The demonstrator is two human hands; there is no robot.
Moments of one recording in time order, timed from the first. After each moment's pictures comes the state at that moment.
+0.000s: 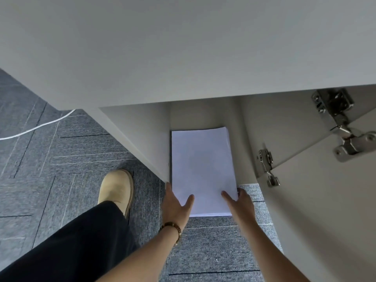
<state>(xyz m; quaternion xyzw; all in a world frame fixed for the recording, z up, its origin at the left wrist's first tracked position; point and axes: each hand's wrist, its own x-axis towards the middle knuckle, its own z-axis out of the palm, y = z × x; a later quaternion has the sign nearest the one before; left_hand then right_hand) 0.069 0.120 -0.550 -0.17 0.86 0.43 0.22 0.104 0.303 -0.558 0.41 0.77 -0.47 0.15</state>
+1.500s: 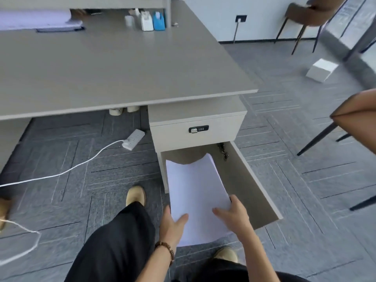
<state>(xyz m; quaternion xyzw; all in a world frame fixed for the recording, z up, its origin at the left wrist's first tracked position) 0.276 0.047 -0.134 -0.13 0.77 0.56 0.25 0.318 0.236 -0.116 0.38 0.80 -0.45 0.08</state>
